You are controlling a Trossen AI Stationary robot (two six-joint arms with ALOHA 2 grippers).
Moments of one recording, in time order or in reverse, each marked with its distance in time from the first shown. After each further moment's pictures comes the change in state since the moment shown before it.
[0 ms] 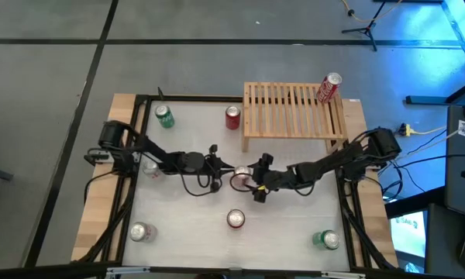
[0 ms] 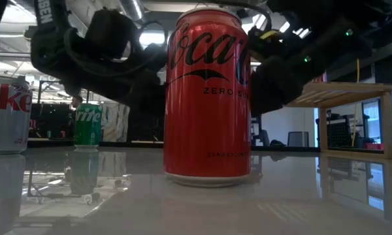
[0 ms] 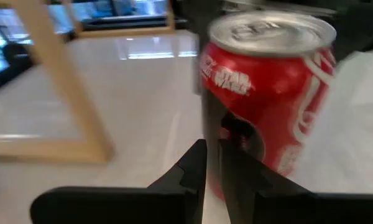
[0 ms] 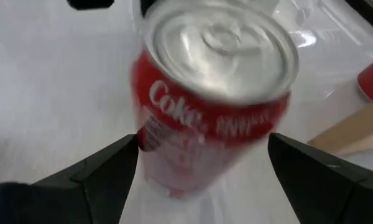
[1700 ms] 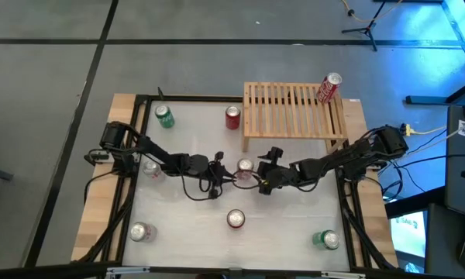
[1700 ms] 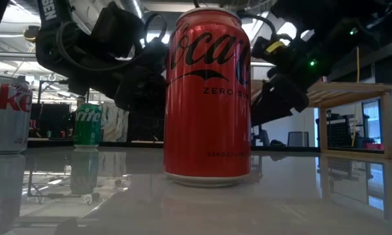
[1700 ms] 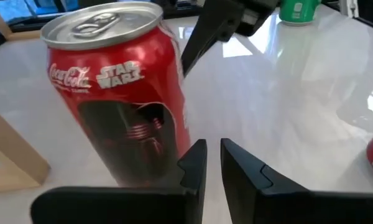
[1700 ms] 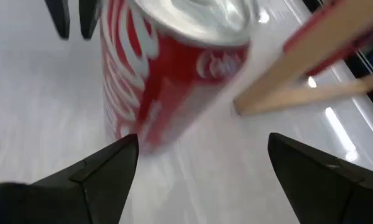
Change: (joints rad) left arm -0.024 0.011 0.051 -0.083 0.127 0.054; right arm -0.002 -0.088 0.001 -0.279 0.149 0.011
